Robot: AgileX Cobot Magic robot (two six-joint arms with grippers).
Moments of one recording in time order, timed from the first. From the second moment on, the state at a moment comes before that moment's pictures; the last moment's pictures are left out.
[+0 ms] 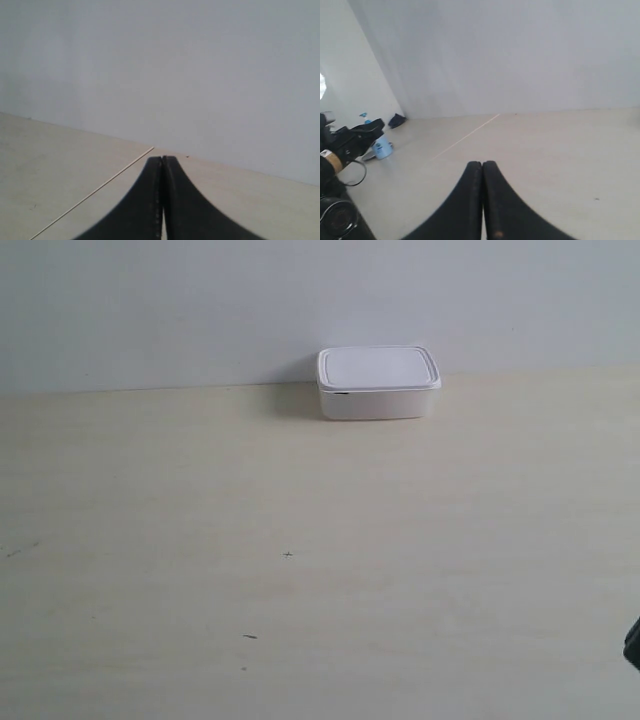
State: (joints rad) left arm 0.41 0.01 0.00 1.68 0.23 -1.73; right arm 0.61 0.01 -0.06 -1.70 -0.30 2.12
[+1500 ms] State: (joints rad) left arm 0.41 0.01 0.00 1.68 0.23 -1.73; right arm -0.04 0.01 0.00 -1.74 -0.31 2.12
